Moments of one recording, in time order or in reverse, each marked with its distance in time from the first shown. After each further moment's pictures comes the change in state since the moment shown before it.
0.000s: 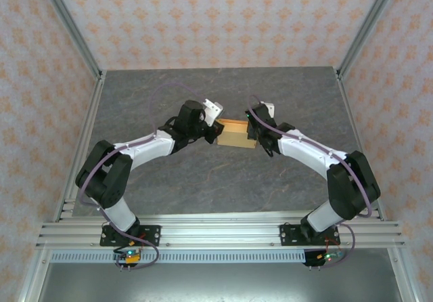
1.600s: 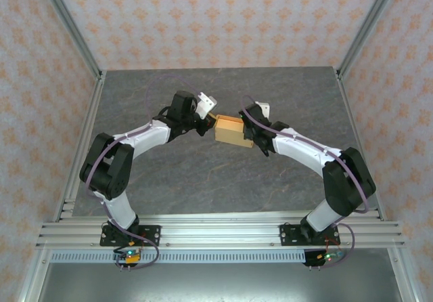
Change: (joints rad) left arm 0.119 0.077 0.092 -0.096 0.106 0.199; right arm 0.042 0.042 0.046 -0.032 0.048 0.010
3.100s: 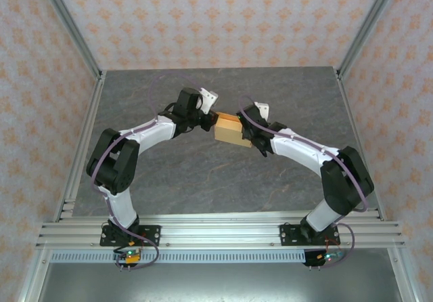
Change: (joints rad) left arm -0.020 0.063 0.092 -0.048 -0.092 -0.206; right arm 0.025 0.020 0.005 0.011 0.046 0.042
